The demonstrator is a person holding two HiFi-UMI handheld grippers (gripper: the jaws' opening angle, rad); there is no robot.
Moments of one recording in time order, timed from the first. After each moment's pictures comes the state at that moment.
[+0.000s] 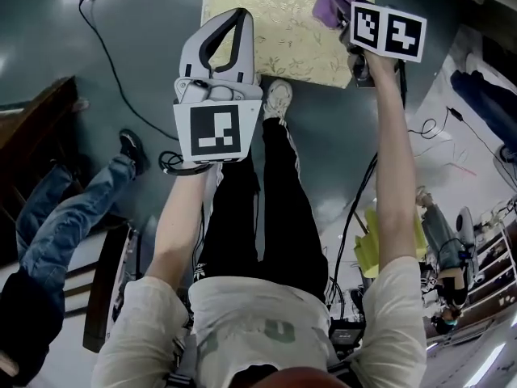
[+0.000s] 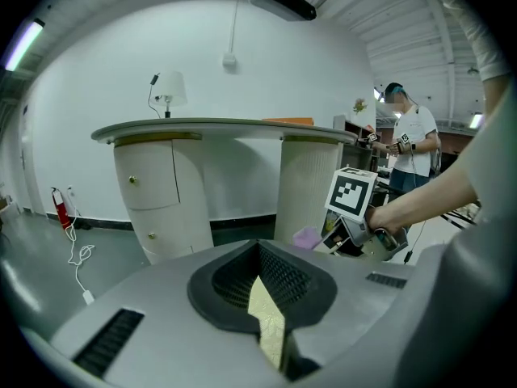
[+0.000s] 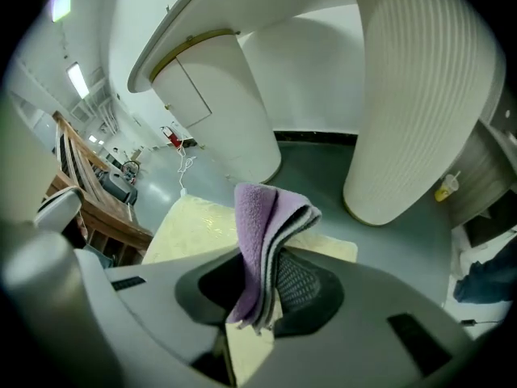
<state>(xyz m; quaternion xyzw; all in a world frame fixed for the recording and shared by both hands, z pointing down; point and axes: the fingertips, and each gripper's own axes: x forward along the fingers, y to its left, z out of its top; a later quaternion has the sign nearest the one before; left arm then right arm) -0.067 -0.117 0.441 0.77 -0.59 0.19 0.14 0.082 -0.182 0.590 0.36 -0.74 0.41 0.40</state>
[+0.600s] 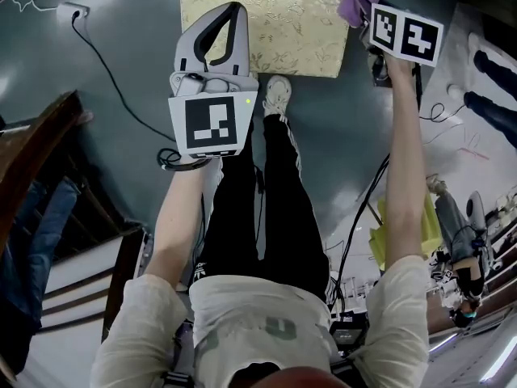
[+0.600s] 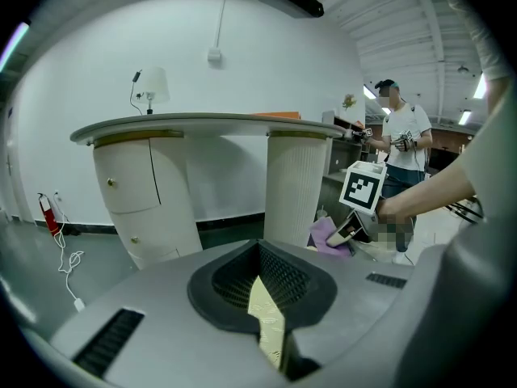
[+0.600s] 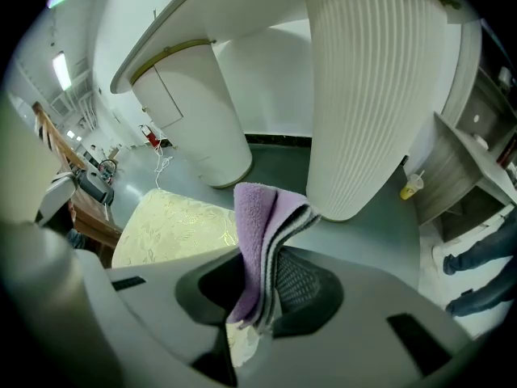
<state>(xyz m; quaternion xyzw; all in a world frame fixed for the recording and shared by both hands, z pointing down) -0.027 -0.127 0.453 0.79 -0.55 0.22 0.15 0.184 -0.187 0.591 0.42 -0.71 0.38 0.42</state>
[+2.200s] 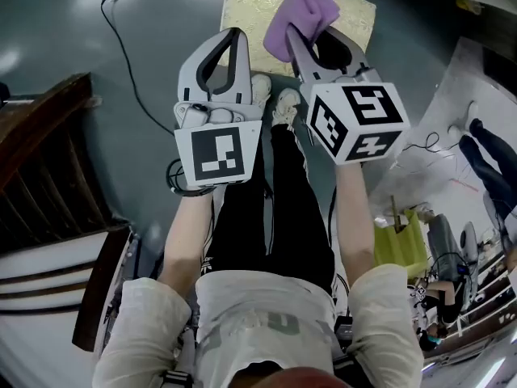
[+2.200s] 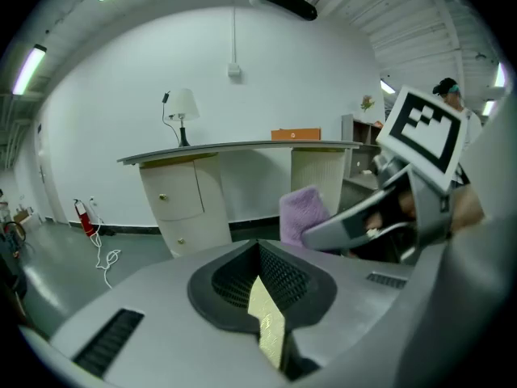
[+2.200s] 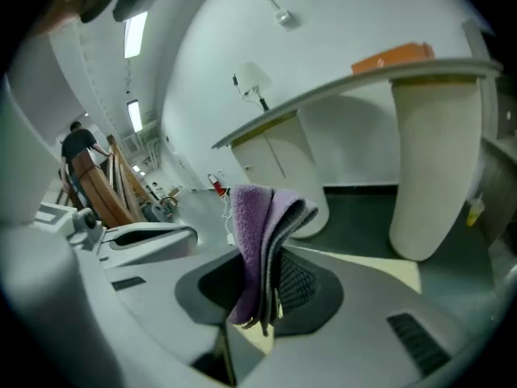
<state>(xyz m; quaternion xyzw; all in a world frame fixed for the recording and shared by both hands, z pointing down) -0.087 -0.083 0.377 0.74 -0.62 0.22 0.13 -0.016 -0.106 0.413 0.34 -0.85 0.33 0.22</state>
